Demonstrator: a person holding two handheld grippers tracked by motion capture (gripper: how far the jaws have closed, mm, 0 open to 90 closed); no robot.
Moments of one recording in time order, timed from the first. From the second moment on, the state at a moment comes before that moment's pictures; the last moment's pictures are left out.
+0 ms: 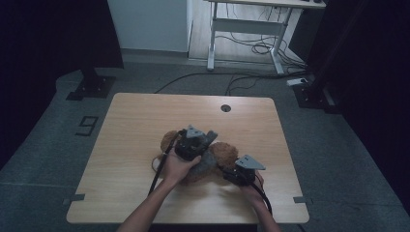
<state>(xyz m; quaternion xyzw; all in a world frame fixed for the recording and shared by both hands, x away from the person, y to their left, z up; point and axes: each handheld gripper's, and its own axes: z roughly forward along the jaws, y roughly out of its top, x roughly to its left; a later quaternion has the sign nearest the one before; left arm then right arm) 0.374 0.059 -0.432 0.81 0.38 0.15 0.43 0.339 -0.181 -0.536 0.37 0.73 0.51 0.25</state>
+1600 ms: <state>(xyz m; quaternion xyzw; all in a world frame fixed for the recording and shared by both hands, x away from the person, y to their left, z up) 0.393 0.087 -0.467 0.78 0.41 0.13 0.45 0.376 -0.197 -0.512 0.43 0.70 0.51 0.24</state>
